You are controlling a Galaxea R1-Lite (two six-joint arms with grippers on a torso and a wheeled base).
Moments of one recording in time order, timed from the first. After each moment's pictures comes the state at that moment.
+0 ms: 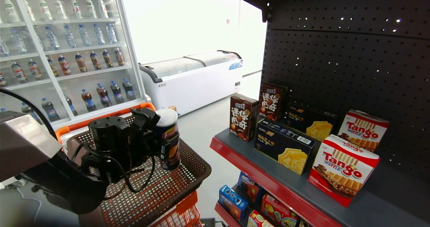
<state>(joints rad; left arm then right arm) -0.23 1.99 -0.61 -1.21 -0.20 0.18 0.00 0.00 0.00 0.01 0.00 0.00</state>
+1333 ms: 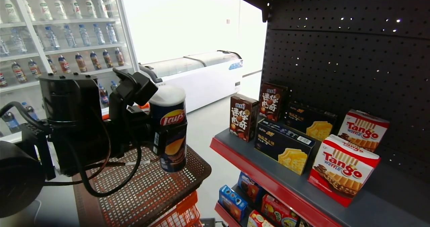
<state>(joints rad) -0.41 1.56 -0.78 -0.52 -0.22 0.17 0.00 0.00 0.00 0.01 -0.01 0.00</state>
